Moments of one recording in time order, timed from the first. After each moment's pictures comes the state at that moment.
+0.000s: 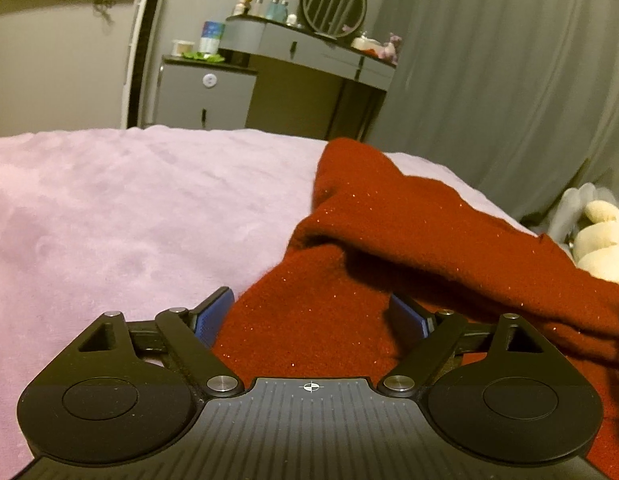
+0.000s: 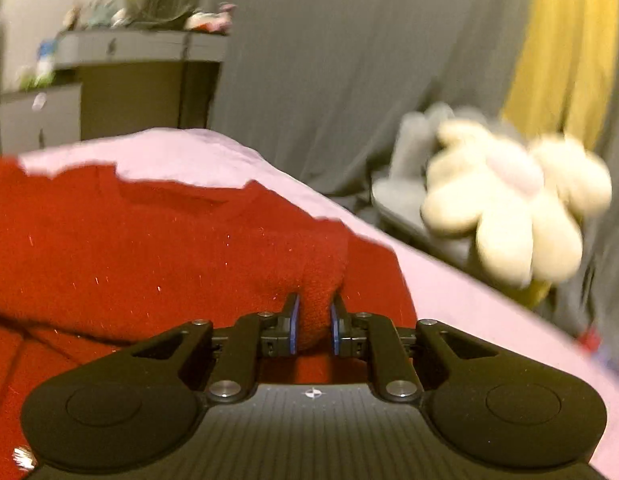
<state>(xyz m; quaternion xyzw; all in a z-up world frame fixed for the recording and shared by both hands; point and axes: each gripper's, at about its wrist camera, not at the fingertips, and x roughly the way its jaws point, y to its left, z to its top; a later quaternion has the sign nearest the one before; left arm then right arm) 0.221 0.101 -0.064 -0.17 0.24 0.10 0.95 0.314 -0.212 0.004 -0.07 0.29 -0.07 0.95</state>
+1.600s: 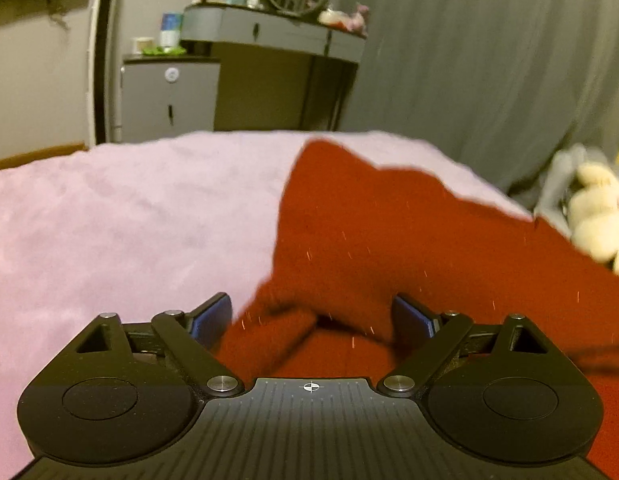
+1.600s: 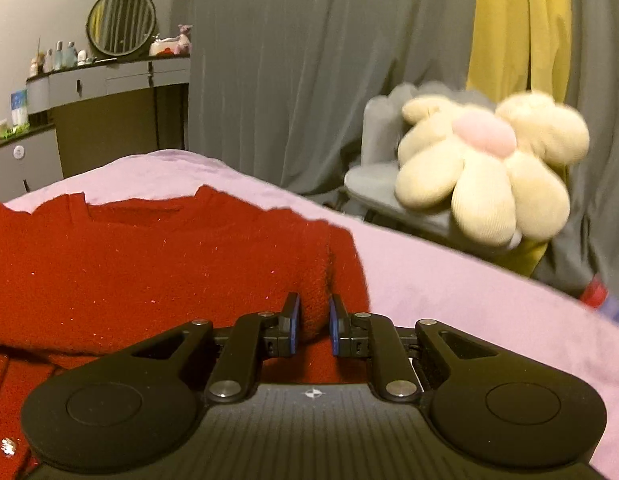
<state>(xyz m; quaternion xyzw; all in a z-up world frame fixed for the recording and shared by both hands) 0.283 0.097 -0.046 -0.12 0.28 0.07 0.95 0.301 -0.260 0.002 -0.02 0.27 -0.09 0.96</state>
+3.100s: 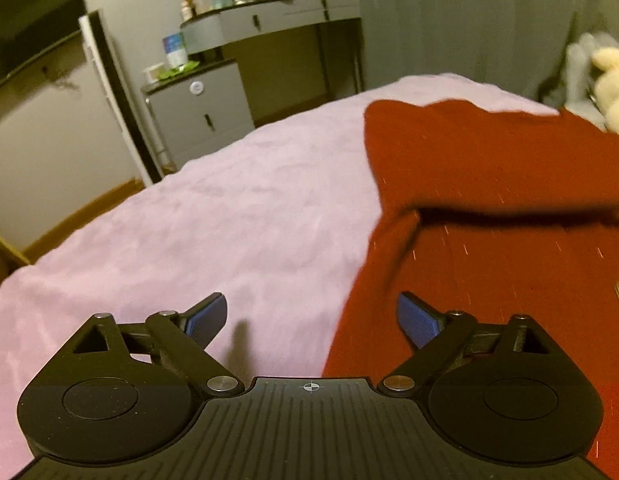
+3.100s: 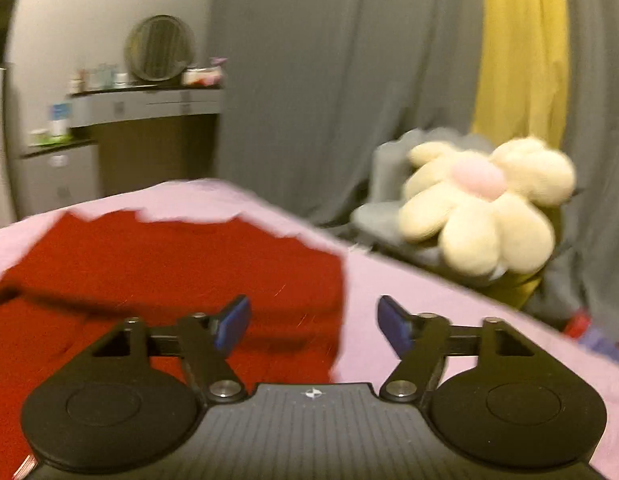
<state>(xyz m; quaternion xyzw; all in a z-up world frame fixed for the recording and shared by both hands) 0.204 0.111 -0.024 0.06 0.36 0.11 0.92 0.174 -0.276 0.050 -0.03 0.24 -0.02 0.97</state>
